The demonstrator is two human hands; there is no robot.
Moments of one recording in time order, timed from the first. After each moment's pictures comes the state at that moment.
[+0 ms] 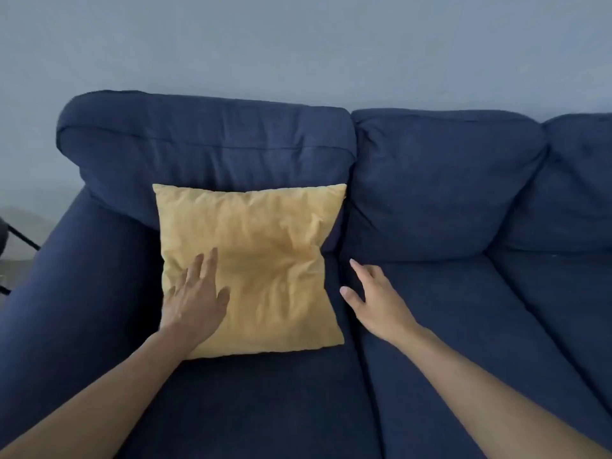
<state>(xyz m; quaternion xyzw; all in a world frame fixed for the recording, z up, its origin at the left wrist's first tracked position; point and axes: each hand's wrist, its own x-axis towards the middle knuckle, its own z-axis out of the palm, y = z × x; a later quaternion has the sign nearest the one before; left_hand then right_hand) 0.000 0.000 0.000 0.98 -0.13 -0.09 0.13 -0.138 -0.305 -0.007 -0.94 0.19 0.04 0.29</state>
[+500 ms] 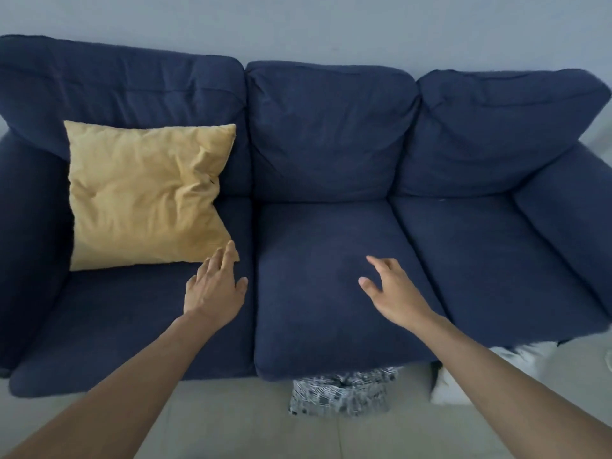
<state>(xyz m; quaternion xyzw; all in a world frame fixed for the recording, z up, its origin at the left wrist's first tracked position) -0.313 -0.197 -0.001 0.97 -0.17 -0.13 0.15 -0.470 -0.514 0.007 -0.93 0.24 0.07 0.28</state>
